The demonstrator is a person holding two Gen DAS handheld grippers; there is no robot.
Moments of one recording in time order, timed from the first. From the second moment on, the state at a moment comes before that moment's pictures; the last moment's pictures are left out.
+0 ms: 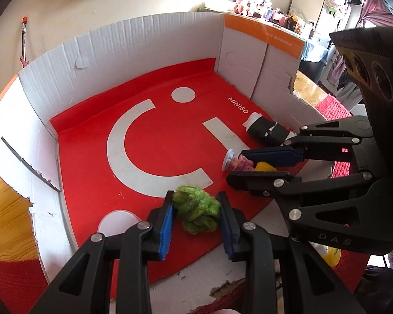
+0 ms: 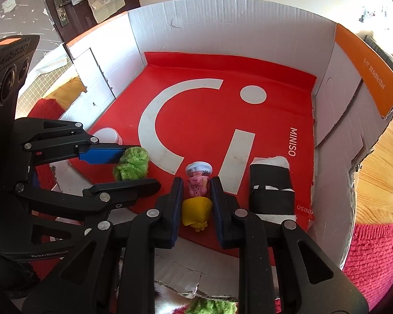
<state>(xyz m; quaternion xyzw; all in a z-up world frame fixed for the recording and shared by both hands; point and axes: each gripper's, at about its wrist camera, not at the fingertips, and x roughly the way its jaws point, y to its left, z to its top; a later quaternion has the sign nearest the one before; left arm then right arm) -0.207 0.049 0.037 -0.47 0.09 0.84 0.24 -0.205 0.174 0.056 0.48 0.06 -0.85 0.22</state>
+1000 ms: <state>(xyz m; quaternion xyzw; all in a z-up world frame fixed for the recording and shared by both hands) -0.208 0.049 0.038 -0.47 0.08 0.84 0.24 -0.208 0.171 0.054 0.48 0.05 -0.85 0.22</state>
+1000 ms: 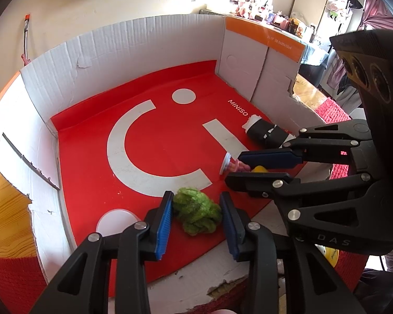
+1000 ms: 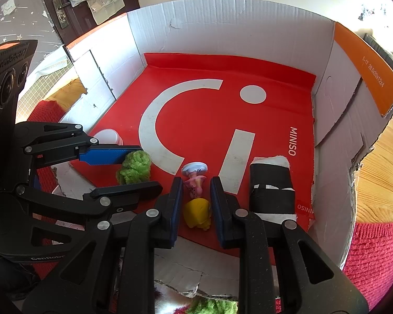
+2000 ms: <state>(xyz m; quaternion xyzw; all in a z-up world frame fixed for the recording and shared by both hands) -0.192 0.033 0.060 -0.44 0.06 0.87 0.22 -0.190 0.180 0.080 0.46 0.04 -0.86 0.21</state>
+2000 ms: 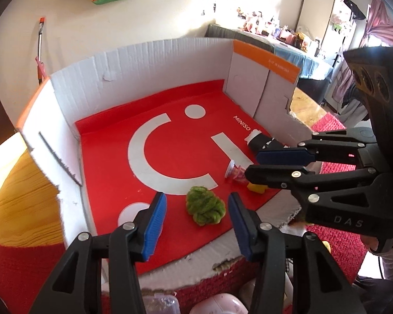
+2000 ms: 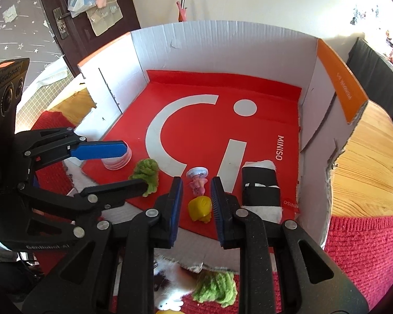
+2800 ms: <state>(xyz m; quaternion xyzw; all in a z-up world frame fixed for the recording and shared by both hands) -0.102 -0.018 0.106 -0.34 -0.03 0.93 0.14 -0.092 0.191 0.135 0.34 0.05 -0.92 0.18</state>
